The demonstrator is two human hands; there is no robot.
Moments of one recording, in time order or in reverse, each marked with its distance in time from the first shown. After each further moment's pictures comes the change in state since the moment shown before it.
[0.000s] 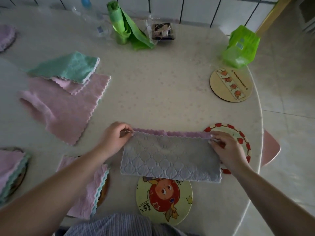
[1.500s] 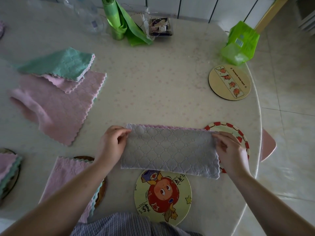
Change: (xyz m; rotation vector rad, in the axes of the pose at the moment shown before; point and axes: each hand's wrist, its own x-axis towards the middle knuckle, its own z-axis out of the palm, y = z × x) left_hand -0.016 -0.017 0.026 -0.018 0.232 0.087; right_hand -0.011 0.014 0.006 -0.098 0.214 -0.195
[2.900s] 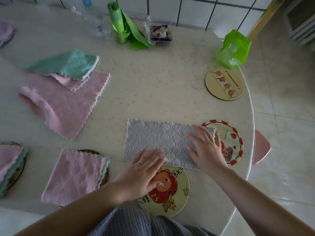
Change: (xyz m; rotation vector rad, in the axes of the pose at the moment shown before) left_hand -0.087 0.042 0.028 0.581 -0.490 0.635; right_hand -0.014 -0.053 0.013 -0.386 -0.339 -0.232
